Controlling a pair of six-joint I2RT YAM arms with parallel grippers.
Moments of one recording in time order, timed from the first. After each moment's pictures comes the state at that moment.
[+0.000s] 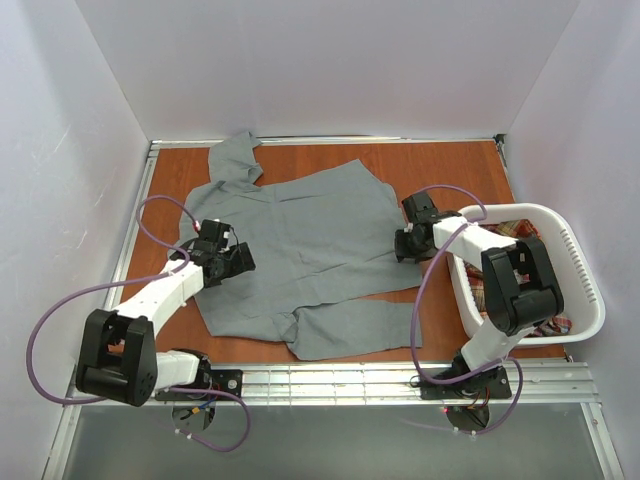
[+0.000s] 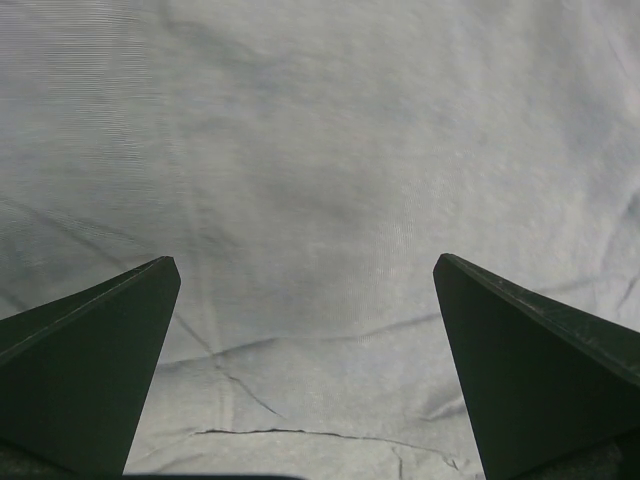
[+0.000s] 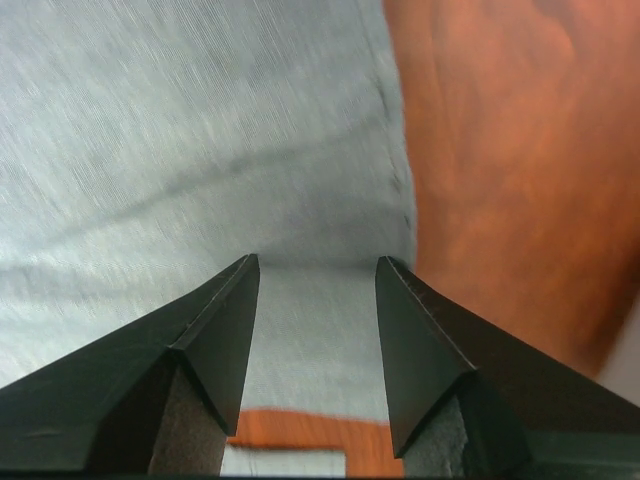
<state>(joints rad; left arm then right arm) -0.25 1.26 0.68 -0.49 -0.06 -0.55 0.35 1.66 0.97 -0.52 0.04 0.31</state>
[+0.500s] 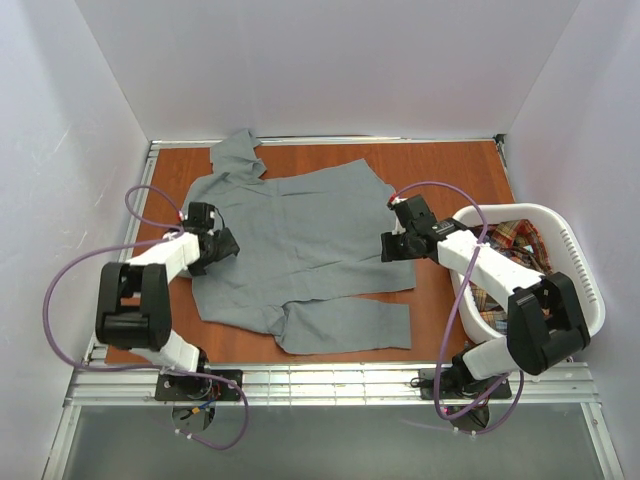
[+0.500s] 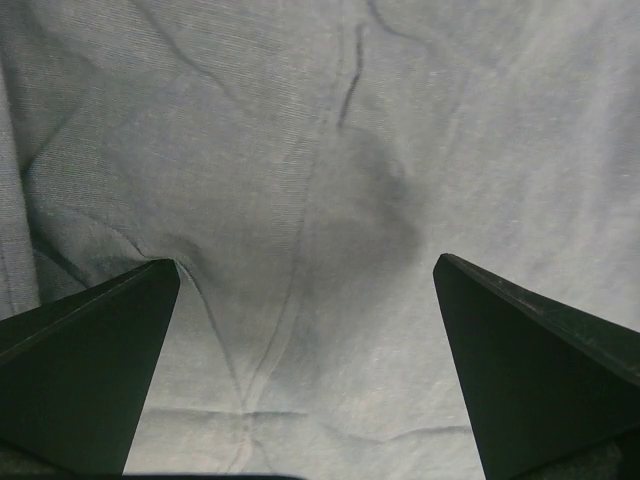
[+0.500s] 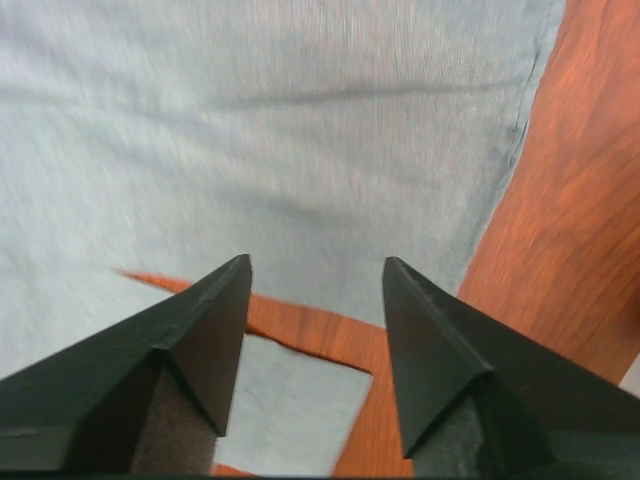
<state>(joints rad) -0.06 1.51 0.80 -0.44 -0.10 -0.55 0.48 1.43 0.95 -0.58 -0.01 0.29</state>
